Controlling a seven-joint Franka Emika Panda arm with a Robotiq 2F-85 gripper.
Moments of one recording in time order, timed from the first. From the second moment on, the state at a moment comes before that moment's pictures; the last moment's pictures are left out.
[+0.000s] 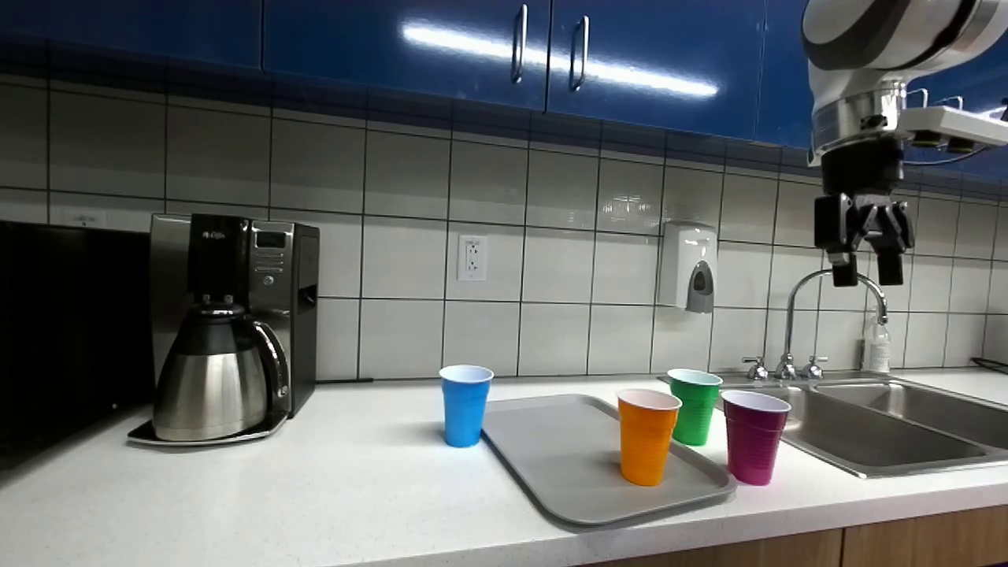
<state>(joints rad) -0.06 -0.72 -0.17 -2.58 -0.20 1.77 -0.32</state>
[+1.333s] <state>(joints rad) -0.06 -0.40 -0.15 -2.64 -0.18 2.18 -0.12</state>
